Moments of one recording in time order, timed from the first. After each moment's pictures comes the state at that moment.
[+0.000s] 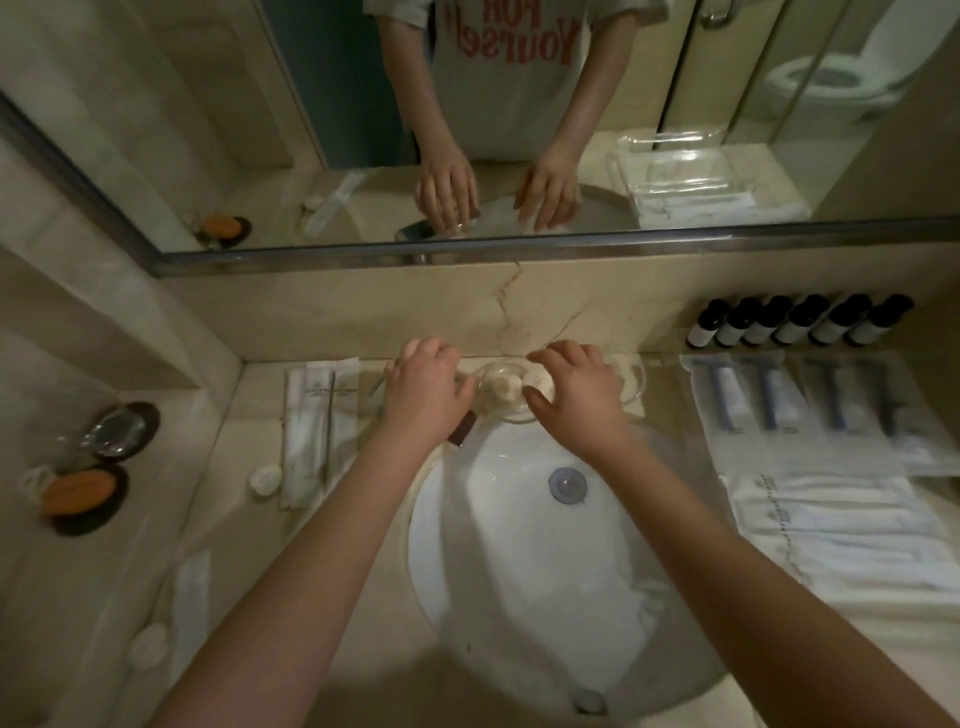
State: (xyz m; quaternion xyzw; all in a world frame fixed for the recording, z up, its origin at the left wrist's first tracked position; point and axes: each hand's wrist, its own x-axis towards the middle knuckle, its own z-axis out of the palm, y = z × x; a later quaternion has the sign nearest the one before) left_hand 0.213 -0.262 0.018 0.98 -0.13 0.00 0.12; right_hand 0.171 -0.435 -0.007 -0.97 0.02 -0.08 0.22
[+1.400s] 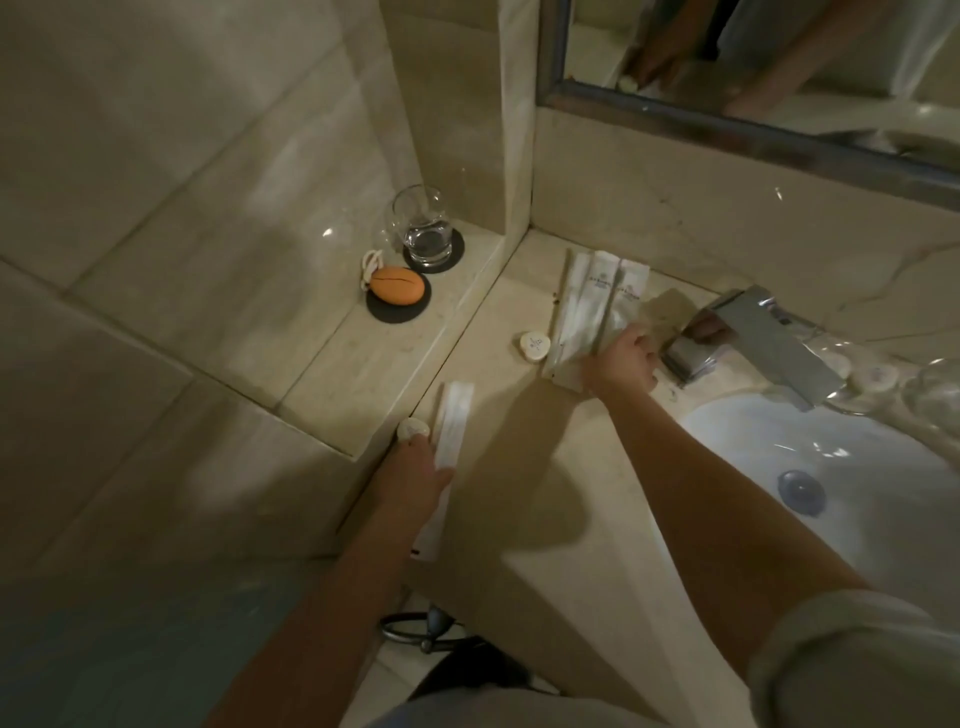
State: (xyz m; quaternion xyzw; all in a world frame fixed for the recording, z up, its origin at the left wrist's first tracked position) left_hand 0.028 0.055 -0.109 0.93 0.24 -0.20 0.18; right_hand 0.206 -0.137 -0.097 -0.93 0.17 0.17 0.27
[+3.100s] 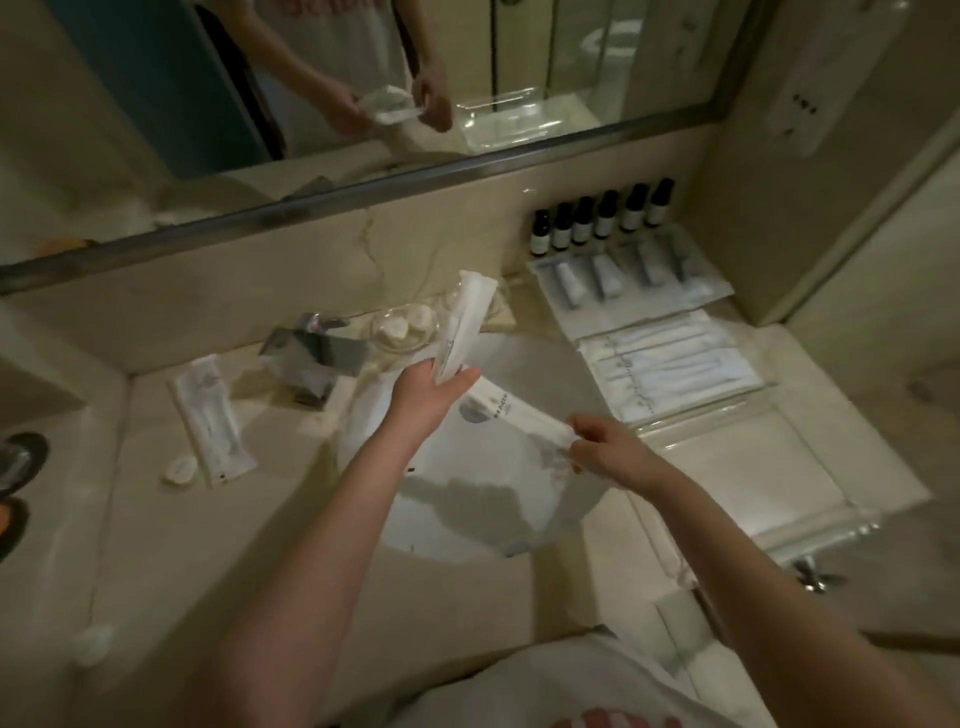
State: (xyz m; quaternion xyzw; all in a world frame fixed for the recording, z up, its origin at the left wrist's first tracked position) left_hand 0.071 -0.325 0.014 0.84 -0.07 -0.23 0.49; right_hand -0.067 -0.505 -0.028 -0.82 0.22 0.10 0.52
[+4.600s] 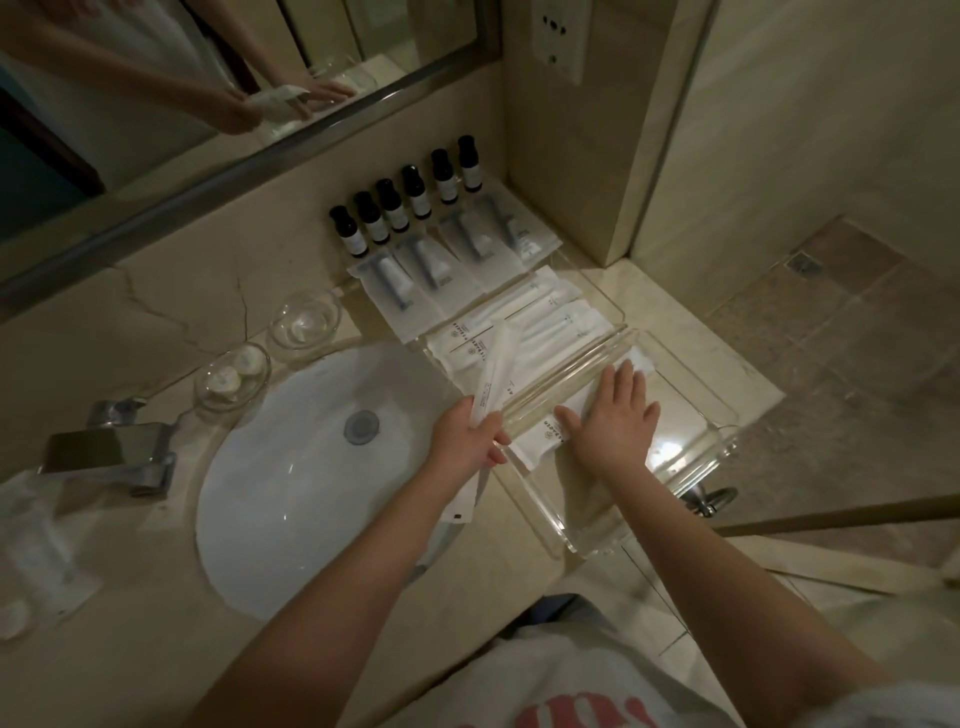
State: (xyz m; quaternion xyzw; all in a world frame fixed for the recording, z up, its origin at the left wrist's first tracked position) left_hand -0.033 -0.497 -0.050 0.80 -0.14 -0.40 0.43; right_hand -0.148 -0.625 -0.116 -0.84 0.50 0.03 0.21
